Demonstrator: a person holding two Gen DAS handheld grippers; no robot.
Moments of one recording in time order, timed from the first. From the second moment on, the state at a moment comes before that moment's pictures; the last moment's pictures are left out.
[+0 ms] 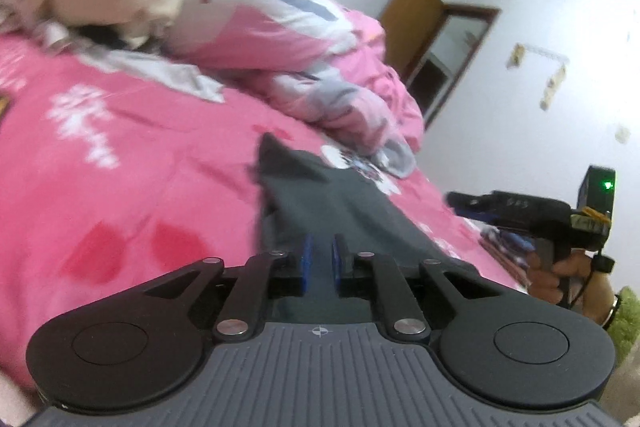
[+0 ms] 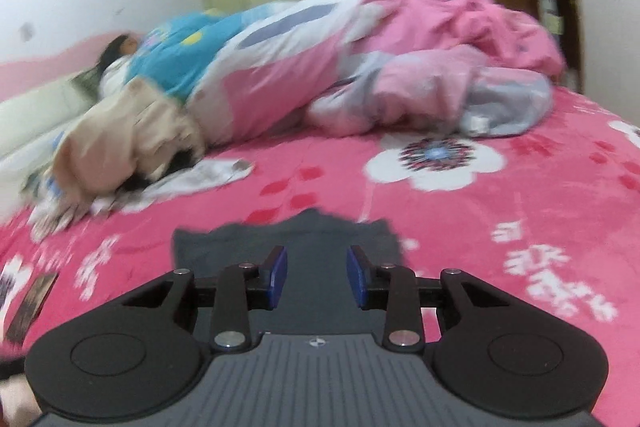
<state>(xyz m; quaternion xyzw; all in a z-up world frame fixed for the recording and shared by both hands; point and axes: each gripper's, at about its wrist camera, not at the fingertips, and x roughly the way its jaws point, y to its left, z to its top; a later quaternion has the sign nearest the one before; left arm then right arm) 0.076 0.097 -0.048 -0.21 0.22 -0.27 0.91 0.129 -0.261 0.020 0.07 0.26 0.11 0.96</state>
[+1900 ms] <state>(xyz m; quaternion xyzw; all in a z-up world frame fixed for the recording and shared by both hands) 0.041 0.060 -0.046 -0.06 0.35 -0.17 0.92 0.034 -0.294 -0.033 0.02 0.21 0.12 0.97</state>
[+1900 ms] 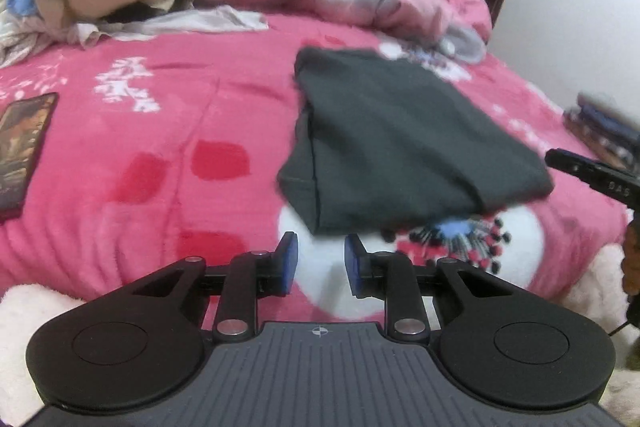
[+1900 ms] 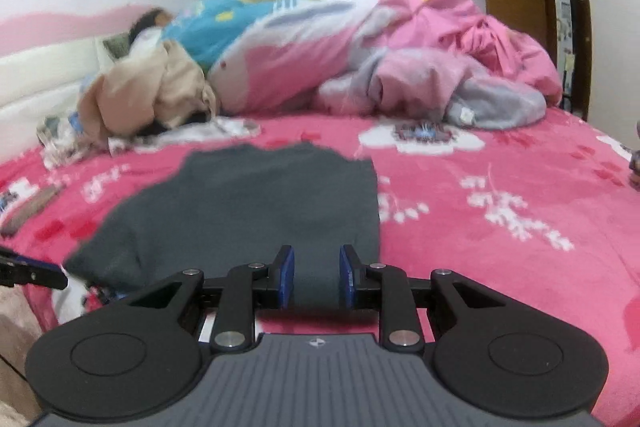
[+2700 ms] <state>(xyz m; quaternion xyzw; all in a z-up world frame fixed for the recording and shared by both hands) 0.058 0.045 -0.055 -0.12 0.33 -0.16 0.92 0.066 -0.357 -0.061 0.27 0.29 0.11 0.91</state>
